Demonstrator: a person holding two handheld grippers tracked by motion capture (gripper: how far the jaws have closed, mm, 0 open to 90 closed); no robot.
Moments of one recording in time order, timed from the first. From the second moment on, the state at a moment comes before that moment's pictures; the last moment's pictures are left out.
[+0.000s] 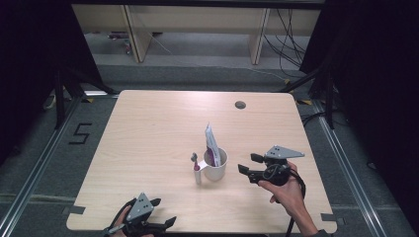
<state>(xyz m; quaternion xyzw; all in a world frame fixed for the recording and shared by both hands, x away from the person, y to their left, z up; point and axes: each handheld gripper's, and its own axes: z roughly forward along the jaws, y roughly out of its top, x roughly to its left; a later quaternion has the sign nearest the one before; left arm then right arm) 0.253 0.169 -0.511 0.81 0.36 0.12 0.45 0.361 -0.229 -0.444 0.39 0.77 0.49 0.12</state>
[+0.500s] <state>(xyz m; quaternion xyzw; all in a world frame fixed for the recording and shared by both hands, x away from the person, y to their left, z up) 0.252 0.168 -0.511 0.81 0.36 0.12 0.44 0.346 -0.253 -0.455 0.40 0.77 0.47 0.12</state>
